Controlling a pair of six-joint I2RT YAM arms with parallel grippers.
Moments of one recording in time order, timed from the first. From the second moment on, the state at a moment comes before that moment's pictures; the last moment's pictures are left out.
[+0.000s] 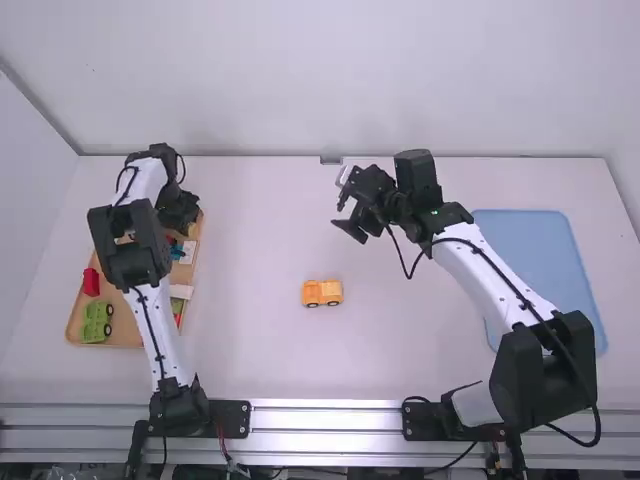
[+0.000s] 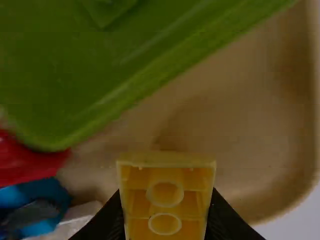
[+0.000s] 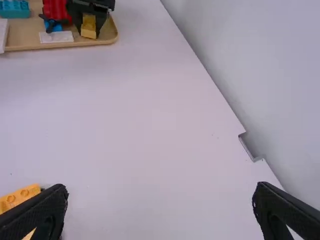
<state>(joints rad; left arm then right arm) 0.28 2.40 2.01 -1.17 -0.02 -0.90 0.34 1.55 1.17 -0.30 -0.53 -0.71</state>
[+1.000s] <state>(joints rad) -0.21 1.45 0.76 0.29 0.75 0.02 0.22 1.73 1.17 -0.13 -1.27 -0.56</state>
